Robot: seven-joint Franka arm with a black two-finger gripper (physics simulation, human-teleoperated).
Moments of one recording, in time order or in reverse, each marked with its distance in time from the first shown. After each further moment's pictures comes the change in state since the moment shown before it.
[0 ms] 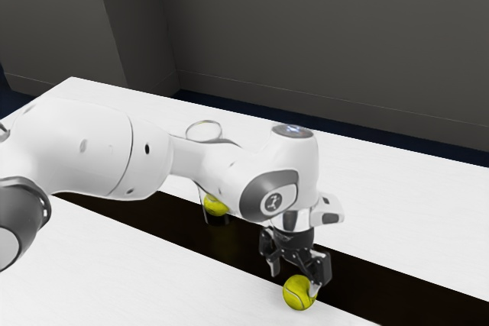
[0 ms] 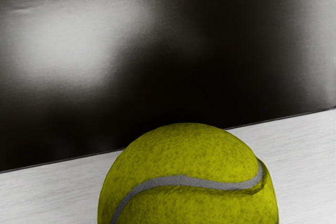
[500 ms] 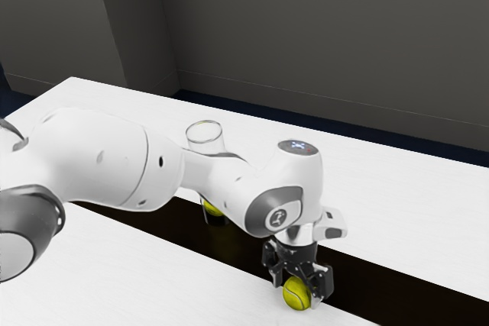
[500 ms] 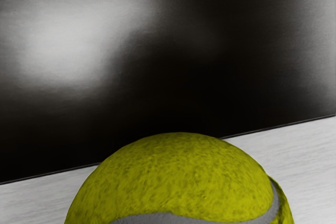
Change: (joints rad) arm -0.006 0.049 -0.012 -0.003 -0.006 0.040 0.008
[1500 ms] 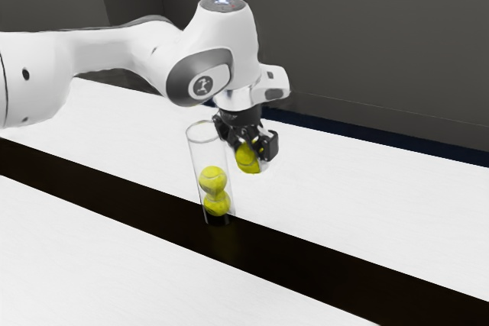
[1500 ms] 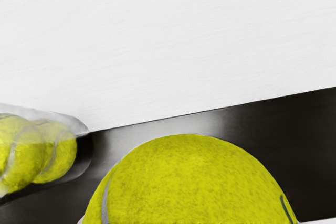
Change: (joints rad) arm 0.162 -0.344 0.027 0.077 0.342 -0.162 -0.011
